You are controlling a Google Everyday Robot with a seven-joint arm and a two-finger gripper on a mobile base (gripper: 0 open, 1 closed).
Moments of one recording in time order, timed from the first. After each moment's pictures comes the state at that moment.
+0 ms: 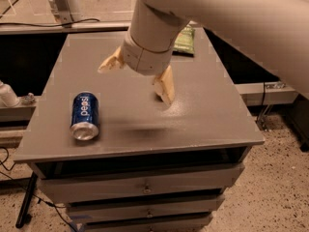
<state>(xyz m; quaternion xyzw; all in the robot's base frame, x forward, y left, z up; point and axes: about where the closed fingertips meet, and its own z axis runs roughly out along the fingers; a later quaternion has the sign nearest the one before) 0.516 0.038 0.917 -0.96 0.18 -0.10 0.17</state>
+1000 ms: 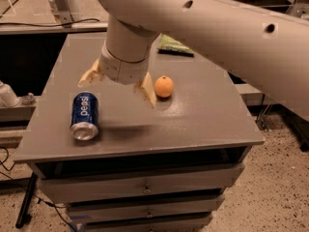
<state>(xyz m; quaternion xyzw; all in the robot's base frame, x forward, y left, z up) 0.509 0.083 0.892 -0.98 0.10 -0.08 0.15</state>
